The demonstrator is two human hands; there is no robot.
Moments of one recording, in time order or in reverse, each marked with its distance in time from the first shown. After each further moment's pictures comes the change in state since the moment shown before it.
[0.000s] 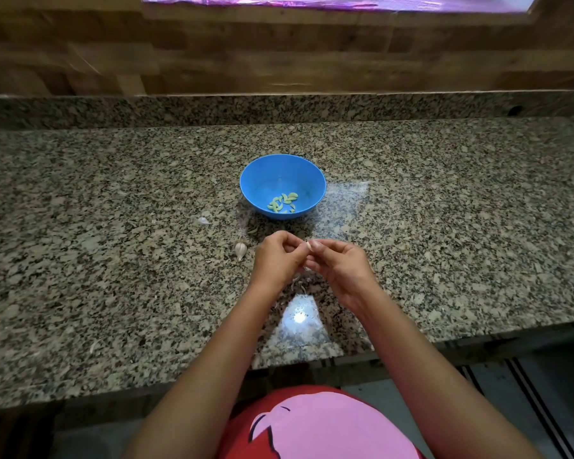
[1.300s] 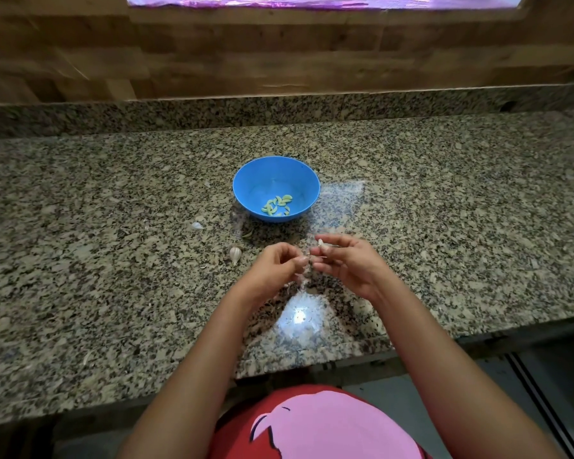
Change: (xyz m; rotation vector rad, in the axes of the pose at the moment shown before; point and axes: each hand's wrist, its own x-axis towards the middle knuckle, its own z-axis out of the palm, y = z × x) left_hand 0.005 -0.007 -0.008 -0.102 -0.314 -0.116; right_hand 0.009 -0.027 -0.019 -0.092 -0.050 0.161
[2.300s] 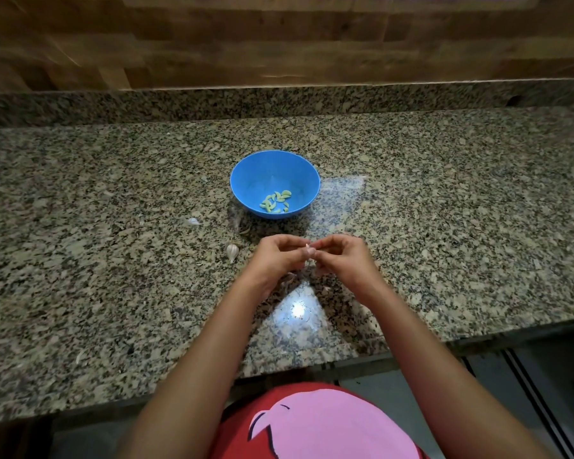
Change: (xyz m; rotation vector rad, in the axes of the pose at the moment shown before) left_hand 0.016 0.004 0.006 -0.121 0.101 -0.045; right_hand 0.009 0.016 -0.006 -0.547 0.060 -0.275
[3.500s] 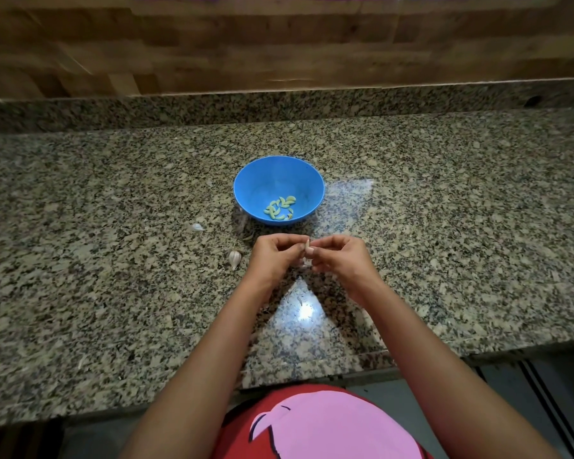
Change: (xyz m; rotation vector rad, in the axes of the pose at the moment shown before) left_hand 0.009 0.004 0.001 0.017 0.130 0.137; right_hand 0.020 -0.004 0.006 0.197 -0.020 0.033
